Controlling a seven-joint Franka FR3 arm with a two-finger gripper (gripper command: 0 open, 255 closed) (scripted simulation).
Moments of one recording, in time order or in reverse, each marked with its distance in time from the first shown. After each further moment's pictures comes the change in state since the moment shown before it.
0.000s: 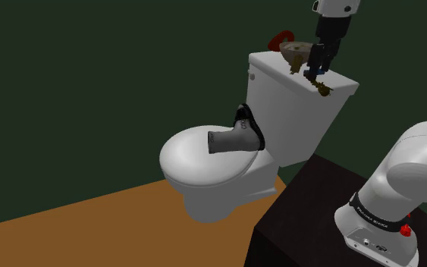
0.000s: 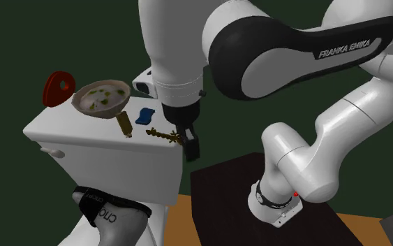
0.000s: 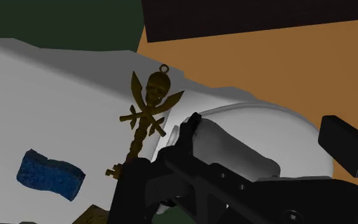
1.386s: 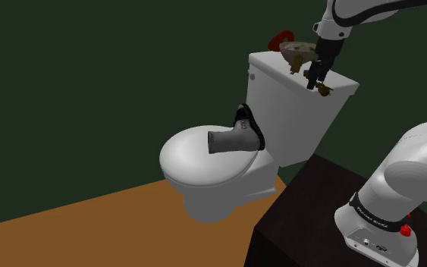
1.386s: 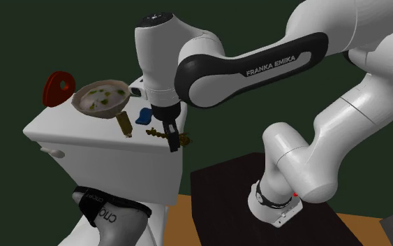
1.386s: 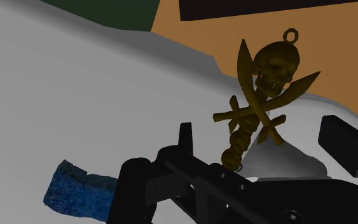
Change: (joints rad) arm -0.047 0.108 -0.181 -0.093 -0.091 0.261 -0.160
